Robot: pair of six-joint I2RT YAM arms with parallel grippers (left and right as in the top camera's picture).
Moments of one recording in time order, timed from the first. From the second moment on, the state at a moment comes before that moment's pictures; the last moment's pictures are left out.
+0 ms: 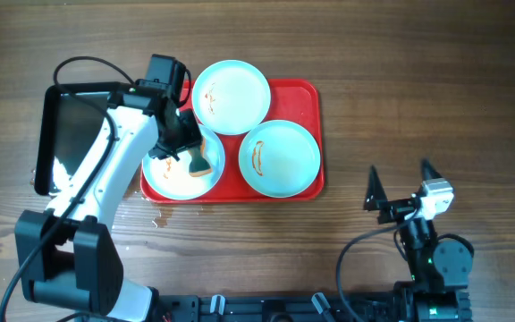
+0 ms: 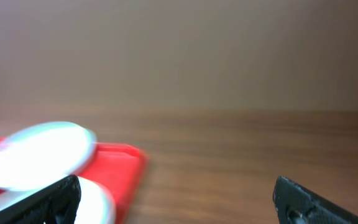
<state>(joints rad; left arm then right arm) -0.21 1.68 1.29 -1.01 0.02 -0.54 0.00 0.02 0.01 0.04 -0.19 0.10</state>
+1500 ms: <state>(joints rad) -0.03 1.68 1.29 -1.09 -0.03 -0.55 0.63 2.22 1.79 -0.83 -0.40 0.27</state>
